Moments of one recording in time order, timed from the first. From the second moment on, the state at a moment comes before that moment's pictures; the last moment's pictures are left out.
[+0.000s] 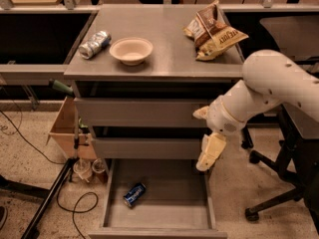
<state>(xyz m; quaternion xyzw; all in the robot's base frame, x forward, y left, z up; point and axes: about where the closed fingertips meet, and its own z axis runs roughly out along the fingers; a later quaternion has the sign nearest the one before) 0.502 -0.109 0.745 -0.64 0.72 0.18 0.19</state>
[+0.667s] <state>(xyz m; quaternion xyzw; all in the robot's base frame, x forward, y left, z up) 0.504 -0.030 0.626 -0.69 0.67 0.21 0.16</state>
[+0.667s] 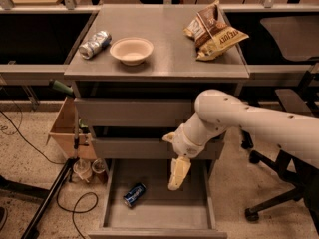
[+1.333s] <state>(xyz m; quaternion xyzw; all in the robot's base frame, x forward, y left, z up) 0.503 0.000 0.547 -0.71 0.67 0.19 0.13</state>
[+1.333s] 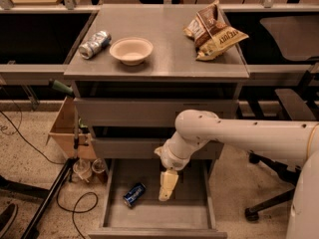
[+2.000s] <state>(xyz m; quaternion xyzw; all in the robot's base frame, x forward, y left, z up) 0.519 0.033 0.500 -0.74 0.62 0.21 0.18</state>
